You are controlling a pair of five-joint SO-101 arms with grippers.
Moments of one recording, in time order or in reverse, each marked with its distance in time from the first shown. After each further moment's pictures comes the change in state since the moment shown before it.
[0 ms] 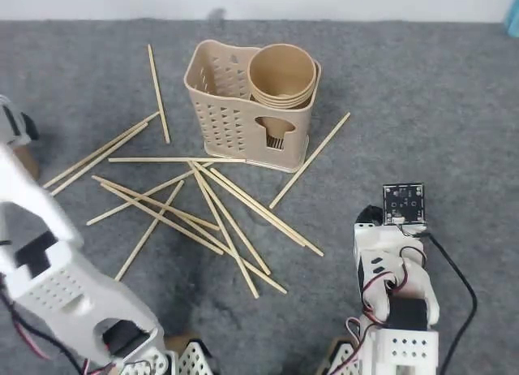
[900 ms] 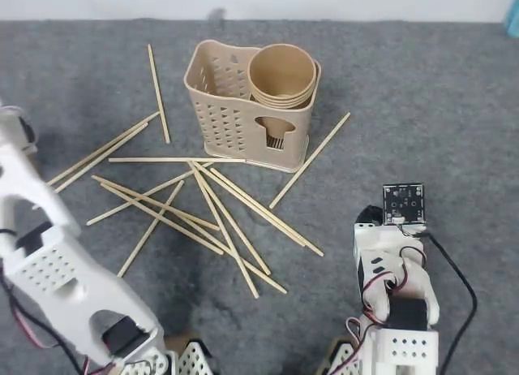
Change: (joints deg) left arm 0.1 10.9 2.8 -11.7 -0.9; right arm 0.0 0.0 0.0 0.0 0.0
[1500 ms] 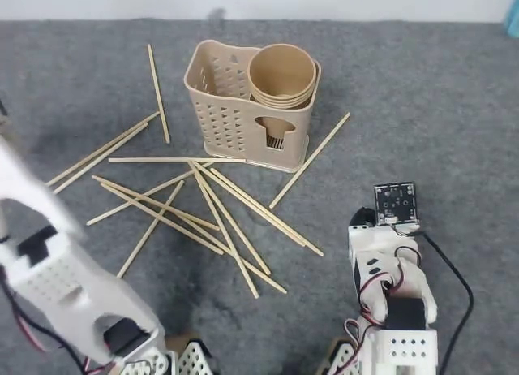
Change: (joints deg) left arm 2.2 -8.4 -24.7 19.2 3.9; right arm -2.6 0.0 0.0 1.0 0.2
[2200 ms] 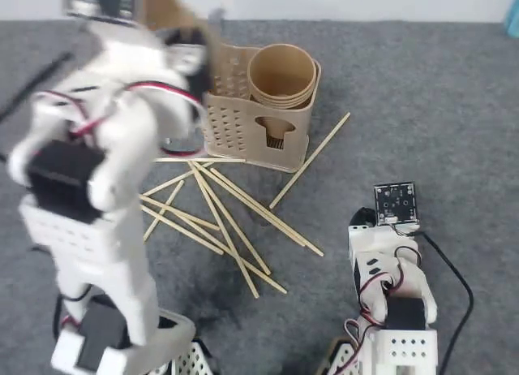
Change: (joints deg) left arm 57.3 -38.0 14.2 -7.7 12.5; right arm 0.0 0.0 0.0 0.0 0.0
